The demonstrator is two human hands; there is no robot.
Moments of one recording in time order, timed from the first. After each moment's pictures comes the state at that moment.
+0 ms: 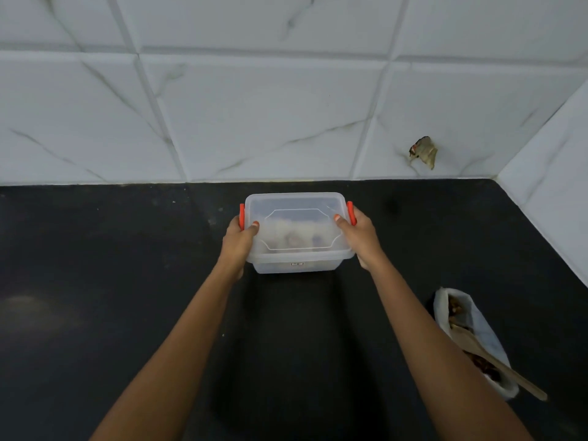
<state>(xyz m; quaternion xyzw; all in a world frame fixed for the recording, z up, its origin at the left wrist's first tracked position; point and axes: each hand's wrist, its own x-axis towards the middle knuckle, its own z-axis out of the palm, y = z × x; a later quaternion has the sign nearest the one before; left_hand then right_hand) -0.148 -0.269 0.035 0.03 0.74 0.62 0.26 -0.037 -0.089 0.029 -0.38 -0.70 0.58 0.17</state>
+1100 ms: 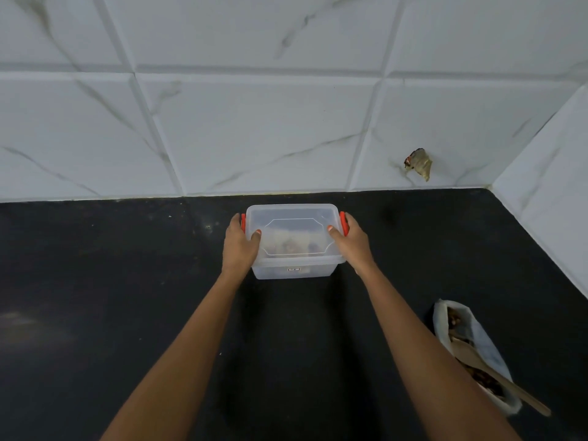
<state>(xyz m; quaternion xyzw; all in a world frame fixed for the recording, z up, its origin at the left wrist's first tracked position) -0.173 -0.248 0.018 0.12 0.85 0.48 0.16 -0.052 -0.080 0.024 -0.41 -0.75 0.50 0.13</state>
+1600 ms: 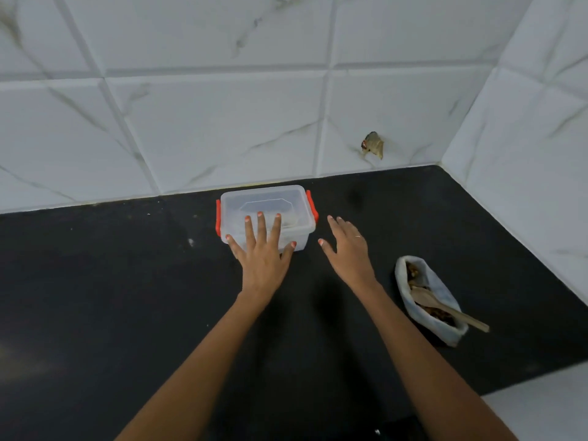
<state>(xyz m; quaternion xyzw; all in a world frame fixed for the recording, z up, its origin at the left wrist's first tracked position) -0.052 -0.251 0.026 0.37 0.92 0.16 -0.01 0.050 -0.125 0.024 -0.35 -0.91 0.20 0.14</state>
